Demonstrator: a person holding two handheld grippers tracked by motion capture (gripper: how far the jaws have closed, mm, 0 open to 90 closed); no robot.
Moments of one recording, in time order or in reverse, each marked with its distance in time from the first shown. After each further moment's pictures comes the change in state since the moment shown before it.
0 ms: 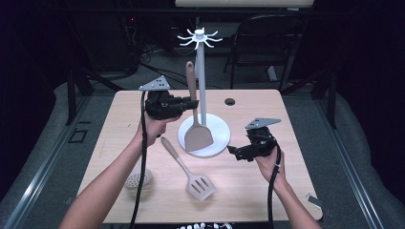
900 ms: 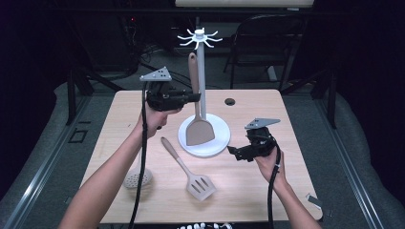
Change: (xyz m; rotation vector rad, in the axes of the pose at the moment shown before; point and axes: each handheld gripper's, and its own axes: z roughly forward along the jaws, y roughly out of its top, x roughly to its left) left arm 0.008 0.020 0.005 0.007 -0.038 0.021; right arm -0.001 -0.001 0.003 0.005 -0.008 -0.004
